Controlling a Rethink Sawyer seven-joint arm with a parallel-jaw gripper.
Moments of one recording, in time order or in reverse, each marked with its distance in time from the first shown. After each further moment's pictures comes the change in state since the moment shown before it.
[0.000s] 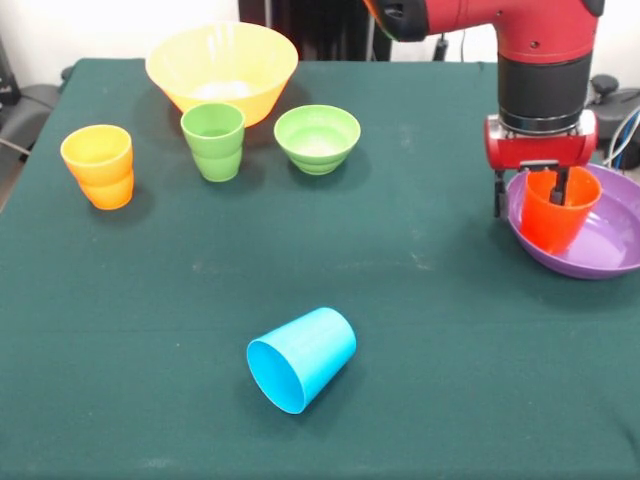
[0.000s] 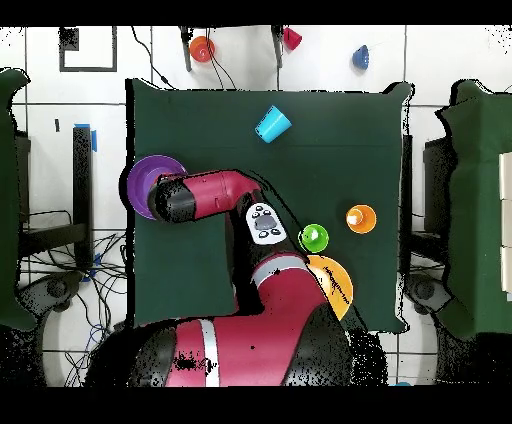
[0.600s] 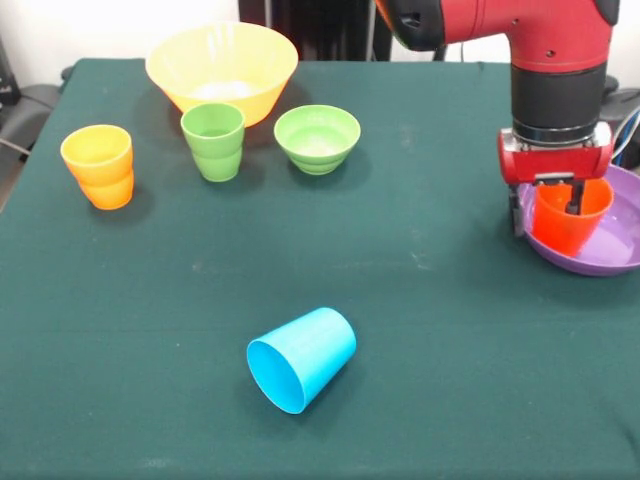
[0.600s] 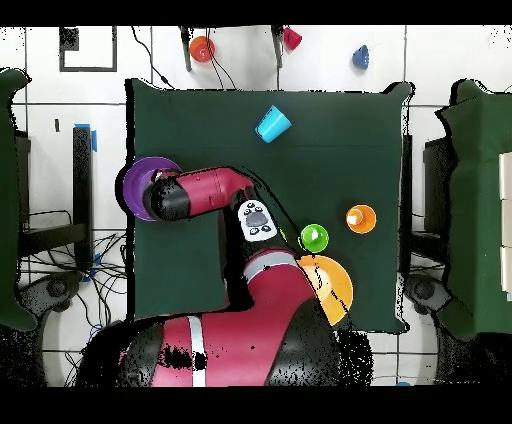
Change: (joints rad) arm 0.030 0.027 -0.012 -0.040 -0.006 -0.060 0.000
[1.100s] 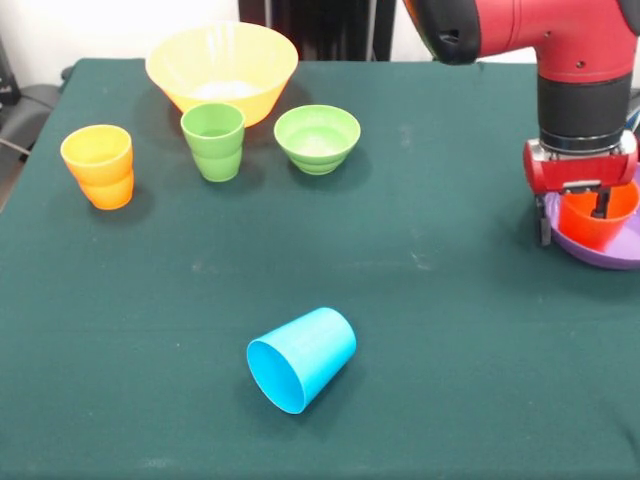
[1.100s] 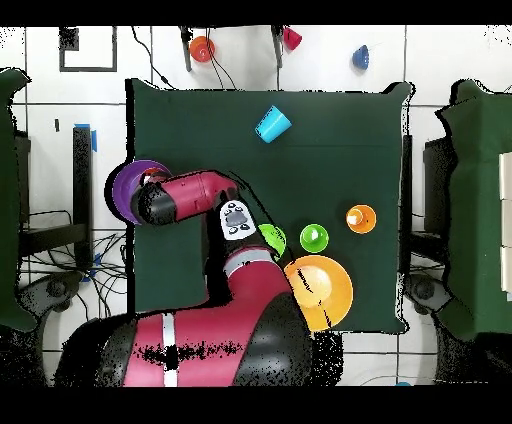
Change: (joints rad) arm 0.062 0.037 -0.023 -0.026 0.000 -0.052 0.000
